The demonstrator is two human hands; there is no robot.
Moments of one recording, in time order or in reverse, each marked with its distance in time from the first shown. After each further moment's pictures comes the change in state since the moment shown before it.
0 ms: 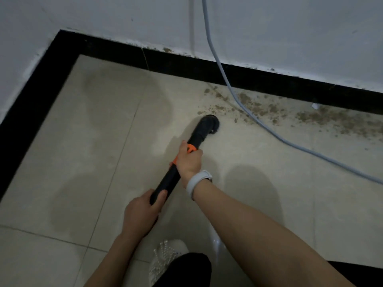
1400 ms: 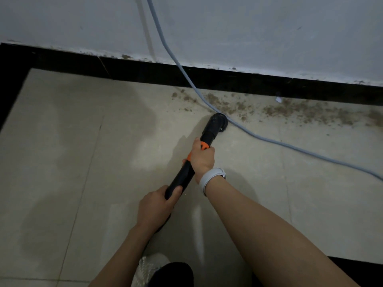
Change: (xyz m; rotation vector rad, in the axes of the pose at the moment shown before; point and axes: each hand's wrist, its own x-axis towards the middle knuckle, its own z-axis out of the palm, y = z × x) left_hand 0.027 0.077 0.048 0.084 -0.144 0.175; right_hand 0.046 -0.018 -0.084 0.123 0.182 0.042
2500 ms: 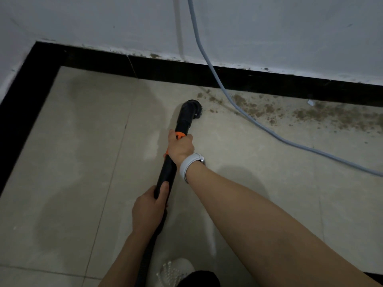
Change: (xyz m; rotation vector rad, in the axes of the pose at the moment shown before) left_hand 0.001 -0.050 -0.038 -0.315 0.200 -0.272; right_hand -0.026 -0.005 0.120 -0.240 -0.203 -0.113
